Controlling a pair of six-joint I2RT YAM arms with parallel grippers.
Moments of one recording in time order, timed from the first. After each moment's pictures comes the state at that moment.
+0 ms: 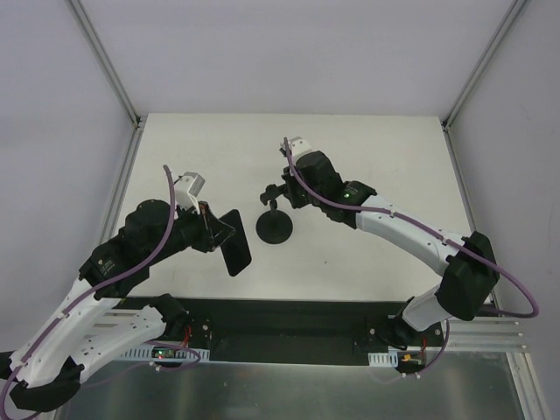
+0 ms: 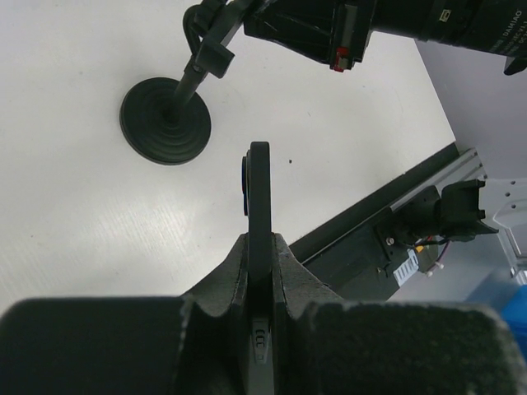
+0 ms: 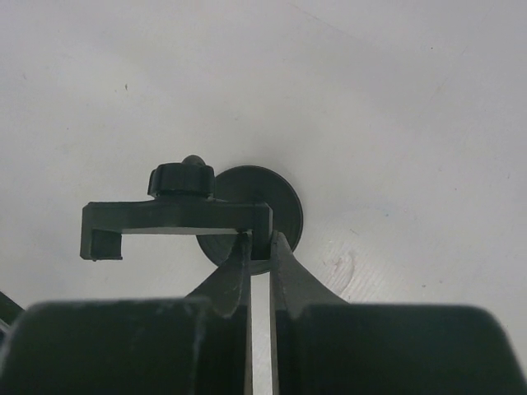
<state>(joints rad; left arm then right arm) -0.72 0.65 1.00 -0.77 0.05 -0.57 0.85 1.52 1.27 -0.35 0.15 0.22</state>
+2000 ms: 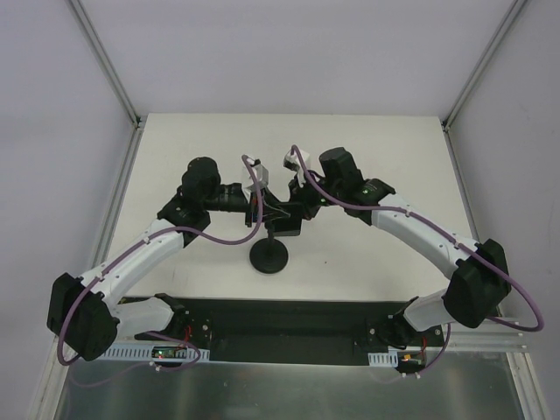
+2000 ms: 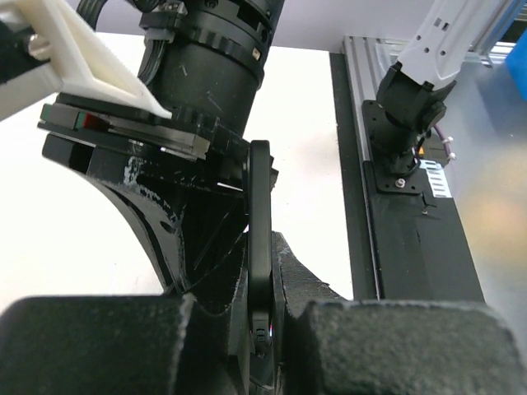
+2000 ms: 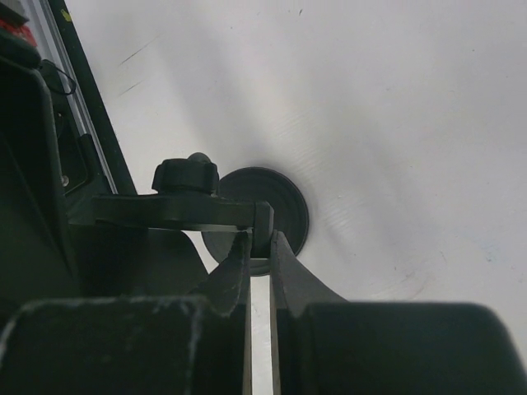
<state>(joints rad) -0.55 1.17 0.89 0.12 1.01 0.03 0.71 1.45 1.19 -0.39 -0.52 -0.04</state>
